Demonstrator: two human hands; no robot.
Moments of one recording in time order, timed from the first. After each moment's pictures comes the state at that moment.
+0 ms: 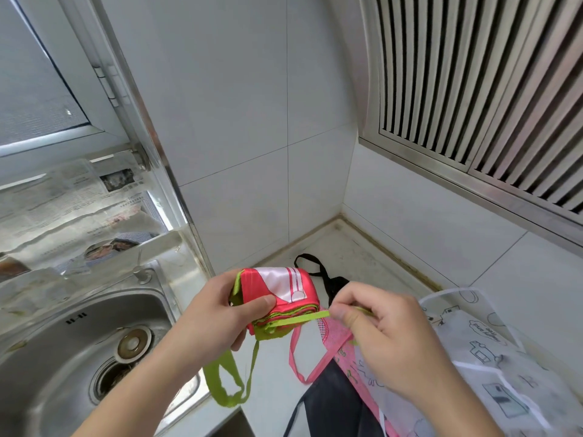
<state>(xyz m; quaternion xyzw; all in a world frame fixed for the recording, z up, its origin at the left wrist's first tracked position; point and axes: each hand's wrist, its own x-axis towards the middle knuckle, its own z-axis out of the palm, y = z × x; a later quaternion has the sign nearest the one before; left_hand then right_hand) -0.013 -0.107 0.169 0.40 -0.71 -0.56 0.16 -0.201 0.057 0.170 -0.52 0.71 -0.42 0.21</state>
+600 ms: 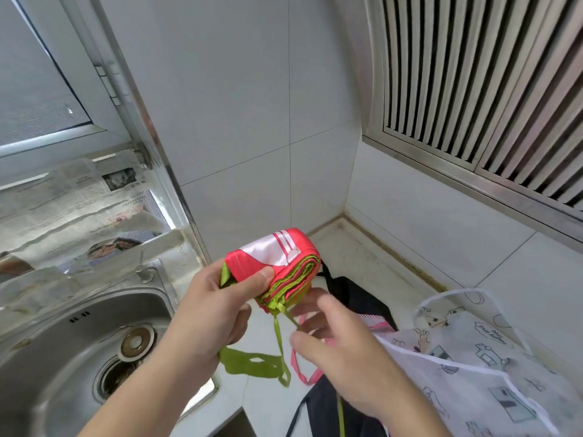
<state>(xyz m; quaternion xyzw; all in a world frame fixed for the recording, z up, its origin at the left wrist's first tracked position) -0.019 -0.101 0.182 0.38 -0.54 -0.70 0.27 -0.171 0.033 0.157 -0.43 0.69 -0.40 0.42</state>
